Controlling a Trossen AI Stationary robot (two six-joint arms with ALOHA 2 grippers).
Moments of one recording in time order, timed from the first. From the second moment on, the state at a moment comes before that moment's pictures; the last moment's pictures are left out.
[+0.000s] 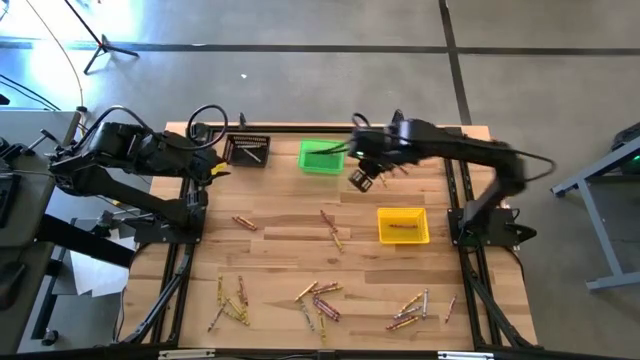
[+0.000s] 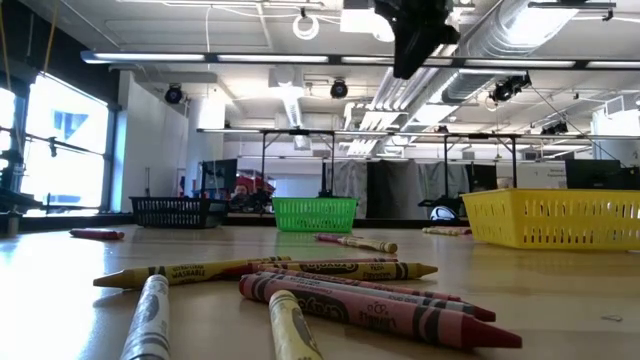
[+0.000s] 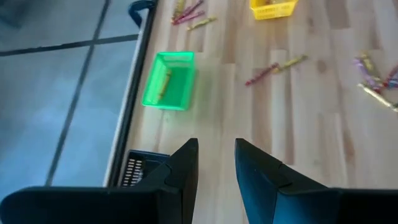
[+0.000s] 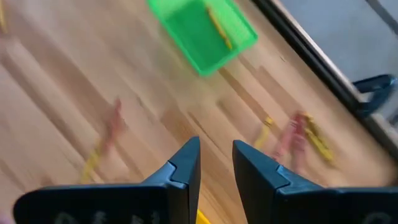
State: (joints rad) left arm -0.09 1.02 1.57 -1.39 -0.39 0.06; right arm -0.15 1.62 1.71 -1.26 0.30 0.51
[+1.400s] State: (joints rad) left arm -0.06 1.24 1.57 -1.07 -0.56 0.09; right arm -0.51 1.66 0.82 -0.43 0.15 0.60
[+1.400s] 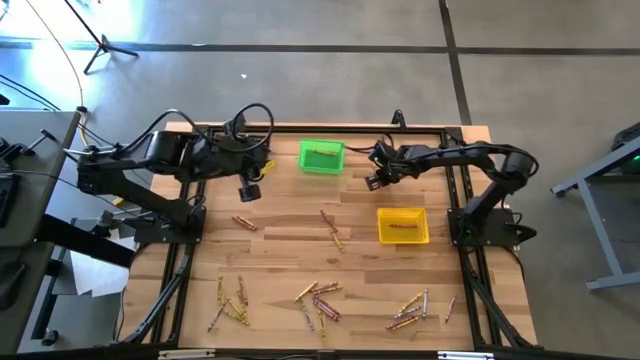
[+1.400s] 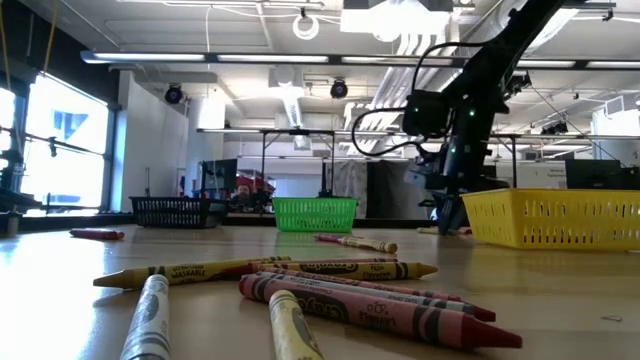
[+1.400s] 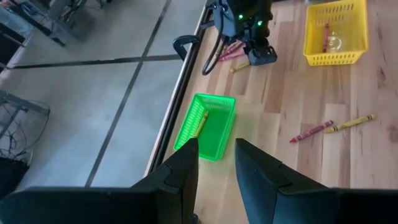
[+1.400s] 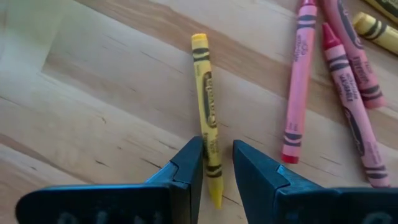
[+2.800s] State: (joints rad) left arm -0.07 1.24 1.57 -1.11 -0.52 0.14; right arm -0.48 1.99 1.47 -0.32 -0.01 0.40
